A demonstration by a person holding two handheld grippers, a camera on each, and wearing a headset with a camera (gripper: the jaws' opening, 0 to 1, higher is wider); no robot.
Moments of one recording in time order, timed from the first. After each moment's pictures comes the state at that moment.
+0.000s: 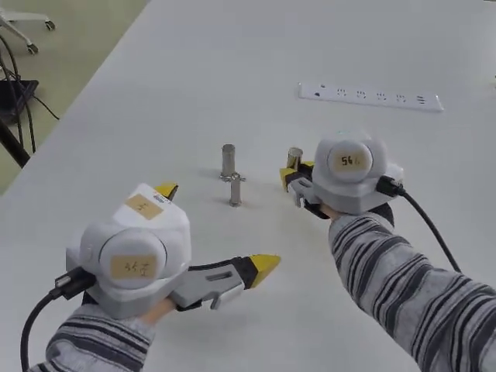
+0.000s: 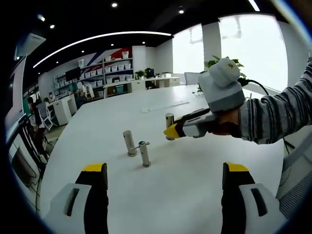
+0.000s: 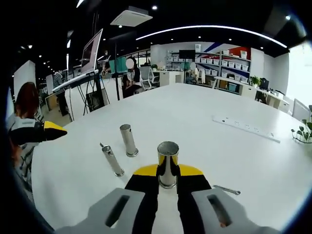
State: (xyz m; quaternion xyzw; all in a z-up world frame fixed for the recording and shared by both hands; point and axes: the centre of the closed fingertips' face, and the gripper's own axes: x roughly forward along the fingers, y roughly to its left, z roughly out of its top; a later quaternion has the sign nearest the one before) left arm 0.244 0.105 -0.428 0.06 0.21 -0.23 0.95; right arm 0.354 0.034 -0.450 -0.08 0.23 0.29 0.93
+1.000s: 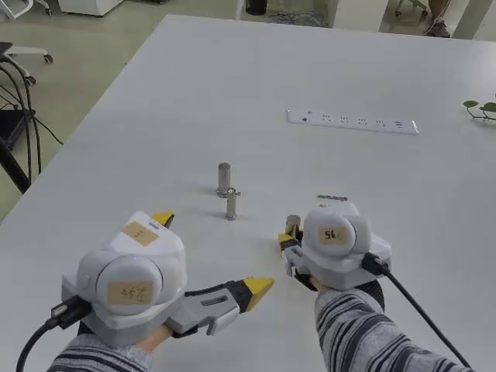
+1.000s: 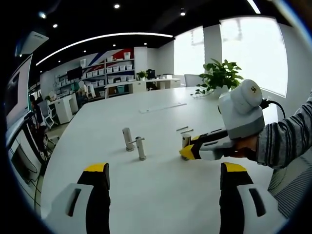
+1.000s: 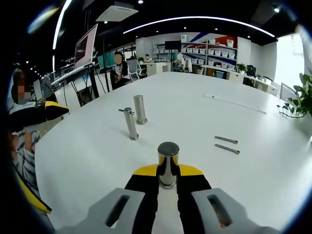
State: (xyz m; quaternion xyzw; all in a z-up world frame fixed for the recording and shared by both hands) left arm 0.209 0.108 -0.421 0.05 0.20 -0.23 0.95; right arm 0.283 0.017 -0.484 -0.07 0.27 0.23 0.93
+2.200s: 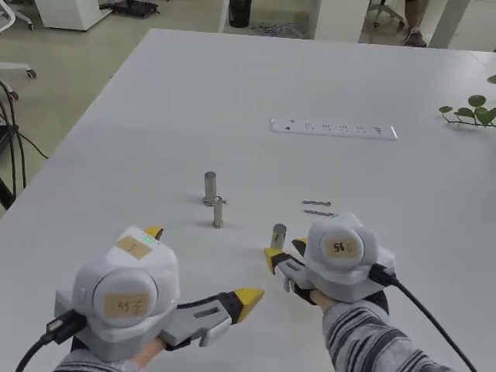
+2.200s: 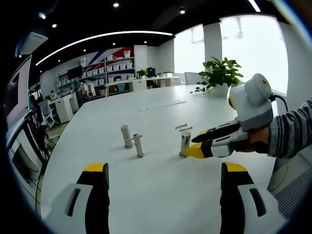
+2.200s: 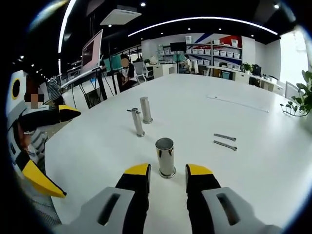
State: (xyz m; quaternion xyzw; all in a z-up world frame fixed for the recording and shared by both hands) left arm 0.205 0.104 -0.424 0.06 0.21 -0.22 0.95; right arm 0.263 0.002 -0.471 -0.05 0.27 0.27 0.92
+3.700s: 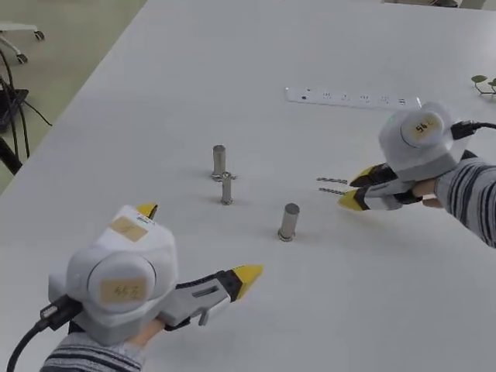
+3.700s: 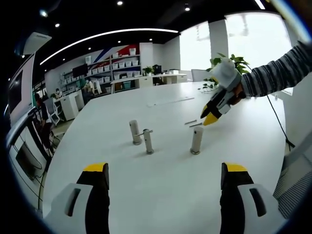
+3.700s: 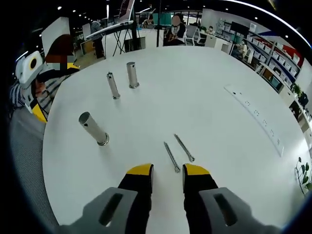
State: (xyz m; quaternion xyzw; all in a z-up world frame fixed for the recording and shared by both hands) left arm 0.216 0.119 -0.436 0.06 0.22 -0.19 0.95; right arm 0.342 -0.070 -0.476 -0.25 0.38 0.44 0.78
